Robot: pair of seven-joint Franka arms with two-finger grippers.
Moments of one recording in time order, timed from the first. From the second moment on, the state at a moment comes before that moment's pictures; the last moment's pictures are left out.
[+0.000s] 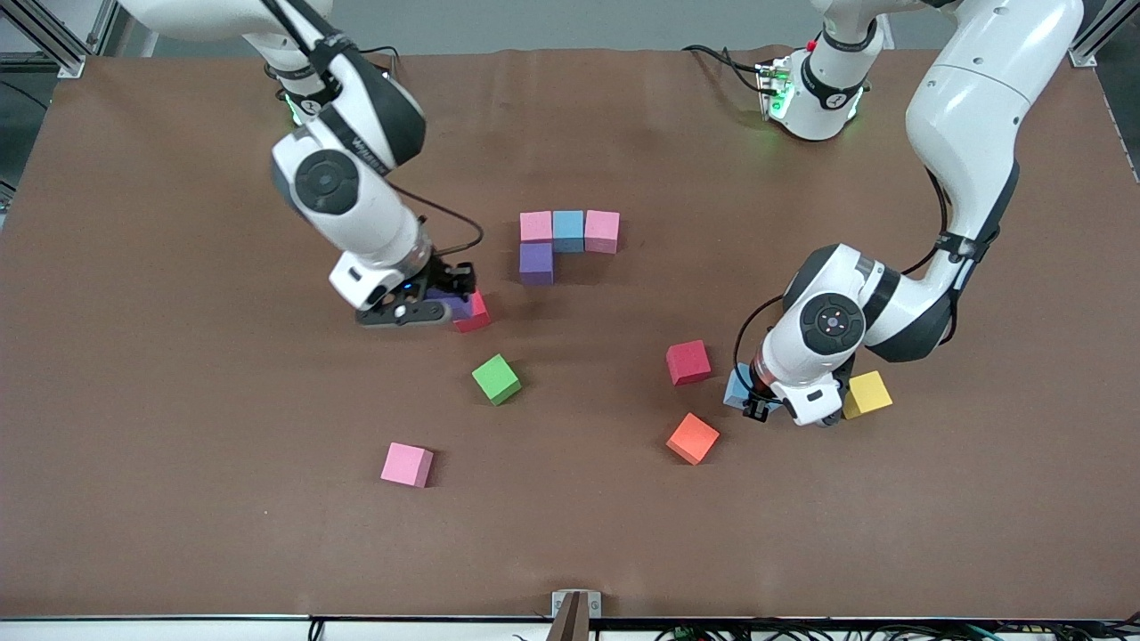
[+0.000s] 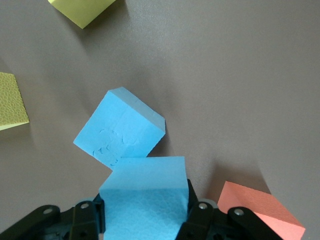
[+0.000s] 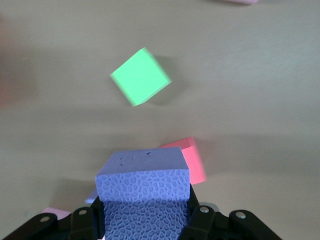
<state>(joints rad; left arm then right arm) 0.11 0.68 -0.55 -1.65 0.44 2.20 -1.80 -0.23 0.35 0.87 -1.91 -0.18 2.18 0.70</state>
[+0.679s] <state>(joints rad) 0.09 0.68 -0.55 -1.65 0.44 2.20 -1.80 0.05 0.50 0.70 -1.93 -0.38 2.33 1.00</state>
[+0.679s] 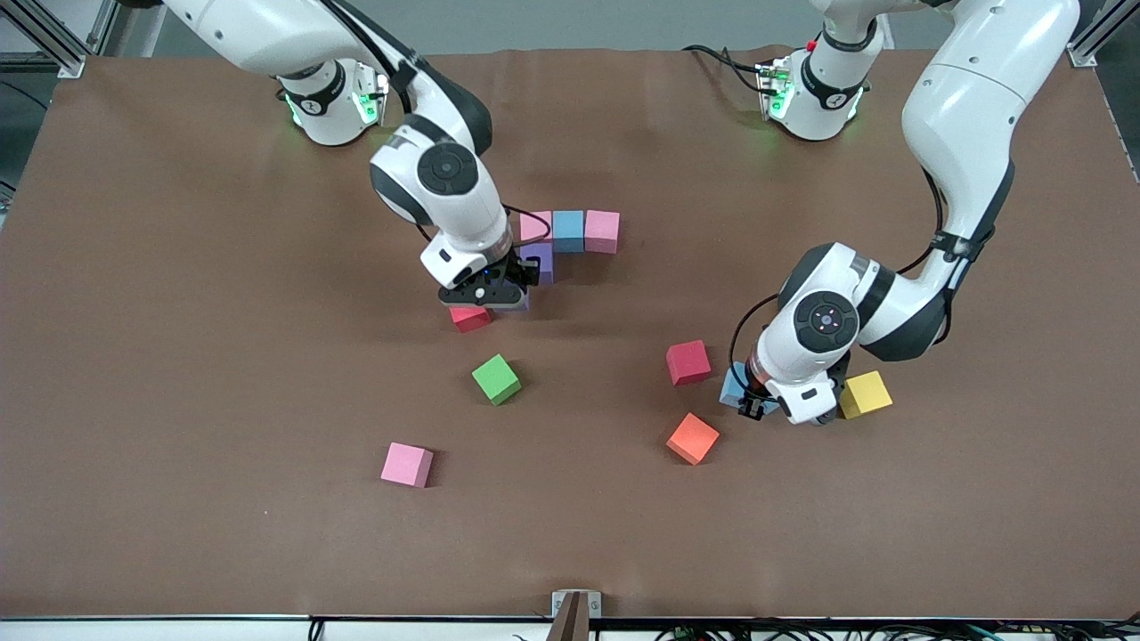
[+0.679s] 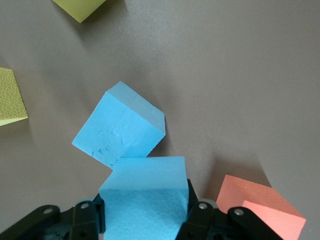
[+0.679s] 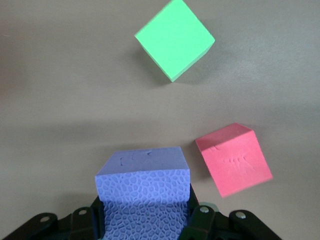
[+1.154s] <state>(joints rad) 0.09 0.68 -0.55 -1.65 0.44 2.20 -1.80 0.21 0.57 0.56 -1.88 -0.39 2.39 1.06</state>
